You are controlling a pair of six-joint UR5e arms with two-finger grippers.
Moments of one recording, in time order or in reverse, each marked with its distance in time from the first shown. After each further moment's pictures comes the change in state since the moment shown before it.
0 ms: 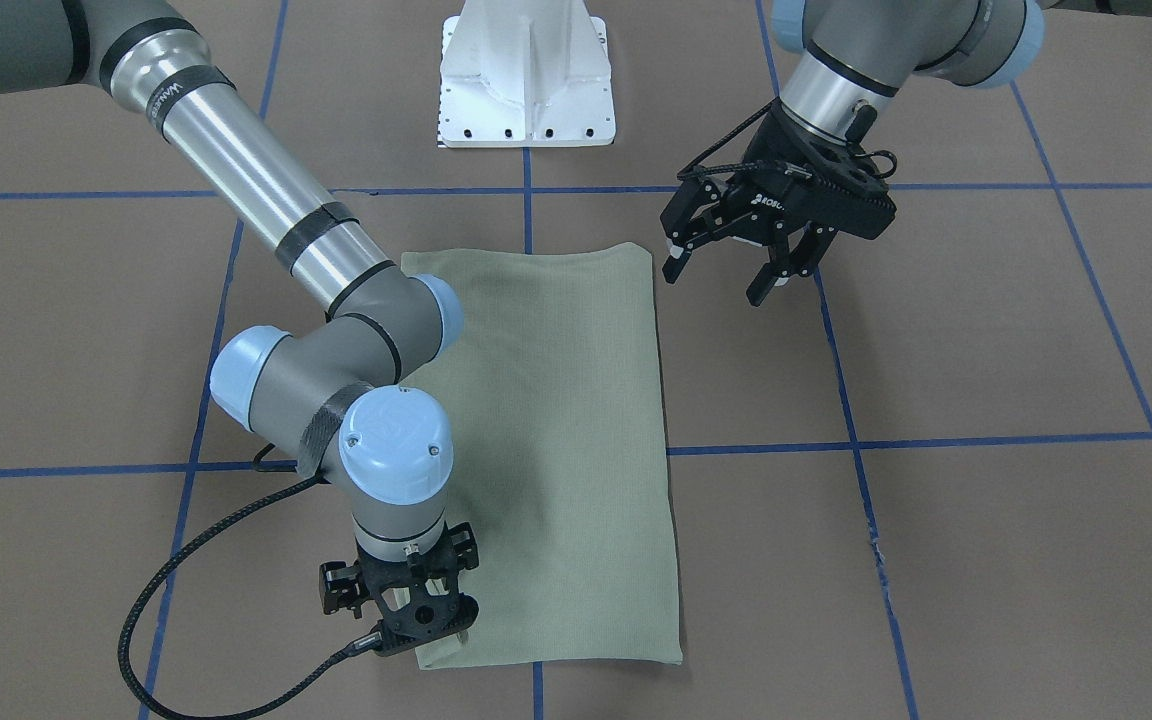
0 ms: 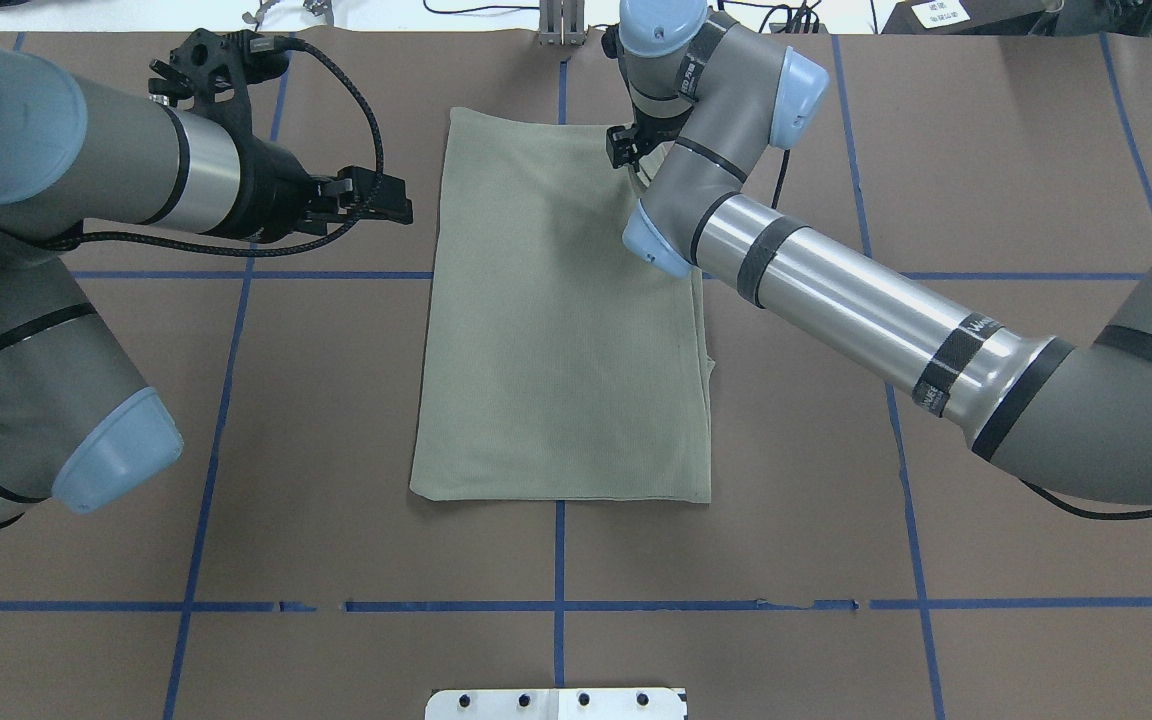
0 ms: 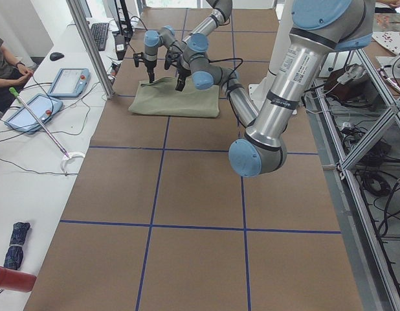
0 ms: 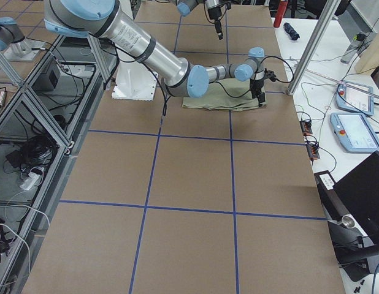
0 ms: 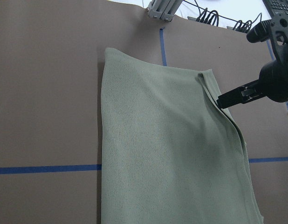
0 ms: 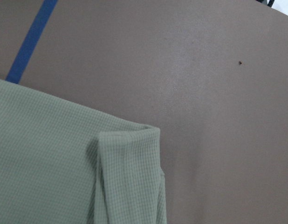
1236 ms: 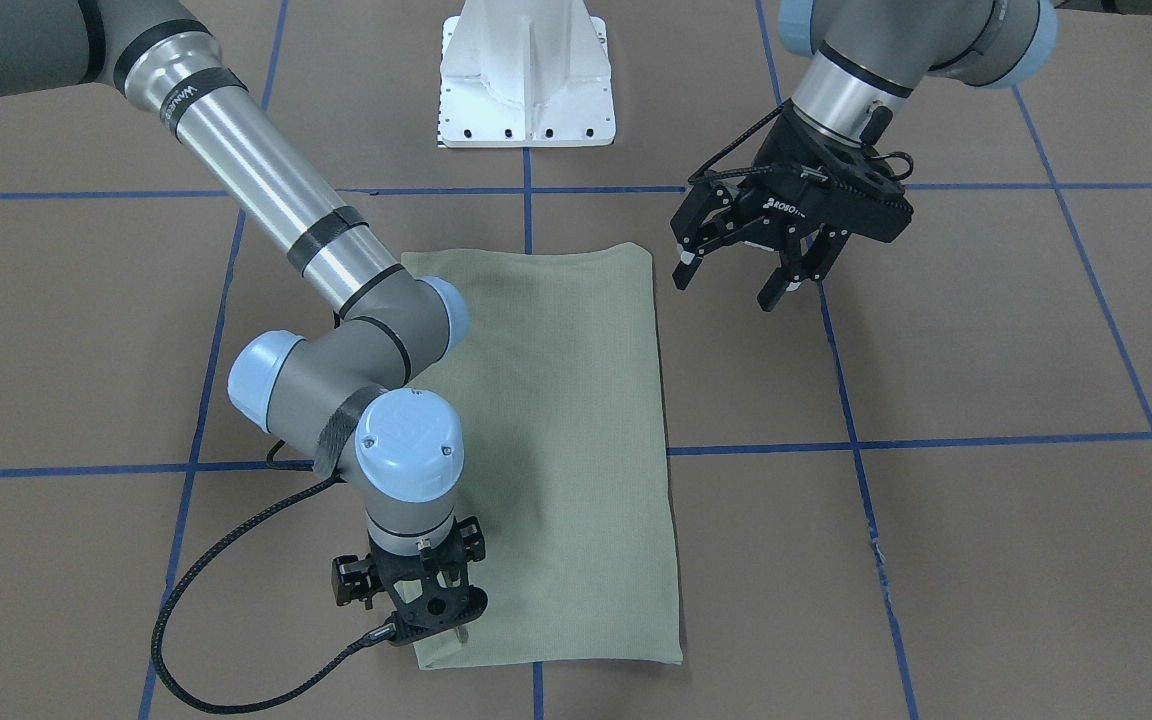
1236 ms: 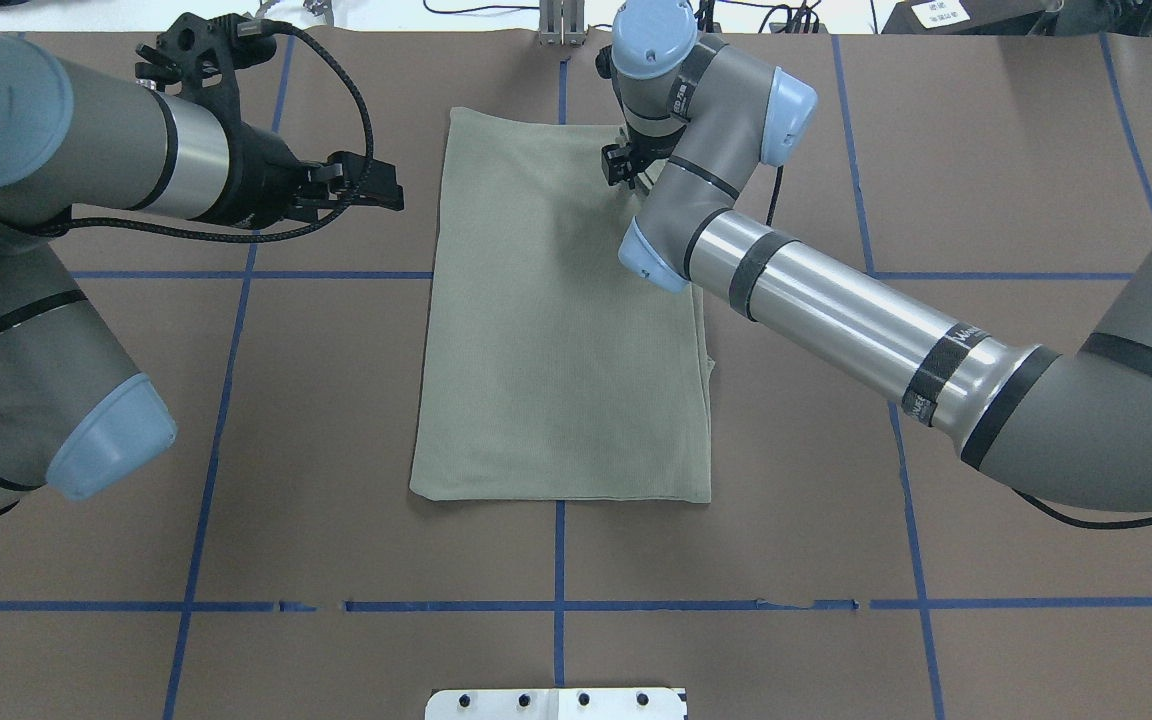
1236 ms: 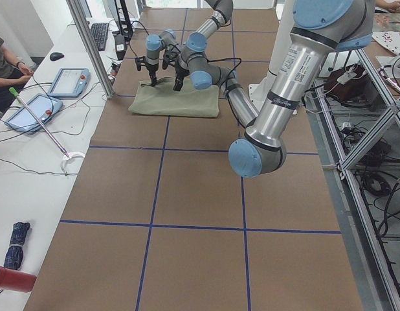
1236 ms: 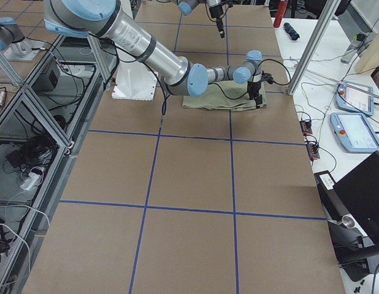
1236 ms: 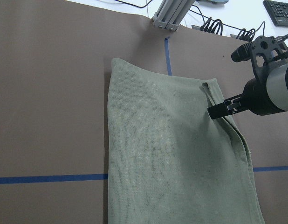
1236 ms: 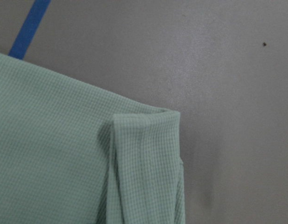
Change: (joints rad) left arm -0.018 -0.001 0.002 0.001 -0.002 0.002; right arm -0.015 0.001 -0.028 0.015 0.007 0.000
